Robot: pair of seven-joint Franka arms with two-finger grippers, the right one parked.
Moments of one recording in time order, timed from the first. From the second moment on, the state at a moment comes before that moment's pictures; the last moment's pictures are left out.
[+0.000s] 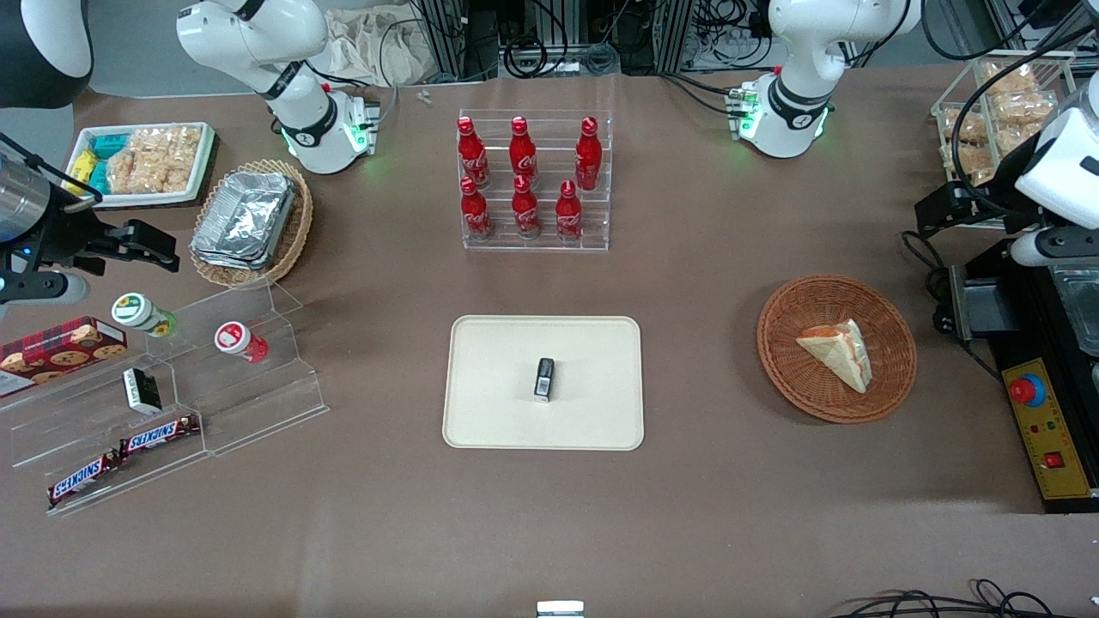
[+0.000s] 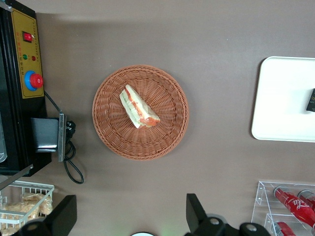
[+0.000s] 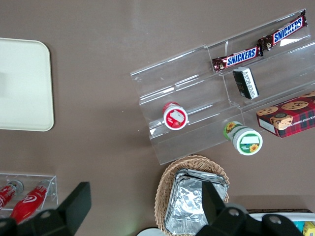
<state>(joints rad) -0.05 0.04 -0.06 -1.43 0.03 1.45 -0.13</state>
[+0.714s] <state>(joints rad) -0.02 0.08 -0.04 -1.64 -0.02 1.58 -0.41</state>
